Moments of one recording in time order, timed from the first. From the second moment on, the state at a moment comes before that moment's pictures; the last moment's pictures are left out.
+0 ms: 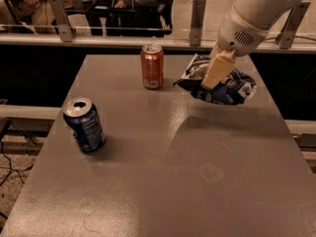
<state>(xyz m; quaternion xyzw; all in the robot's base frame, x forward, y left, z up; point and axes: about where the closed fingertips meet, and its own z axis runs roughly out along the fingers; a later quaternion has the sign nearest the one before) 0.553 -0.134 0.929 -0.60 0.78 0.08 0.16</state>
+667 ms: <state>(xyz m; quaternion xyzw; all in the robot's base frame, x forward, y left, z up) 0.557 -0.129 0.987 -0.62 0.75 0.09 0.21</state>
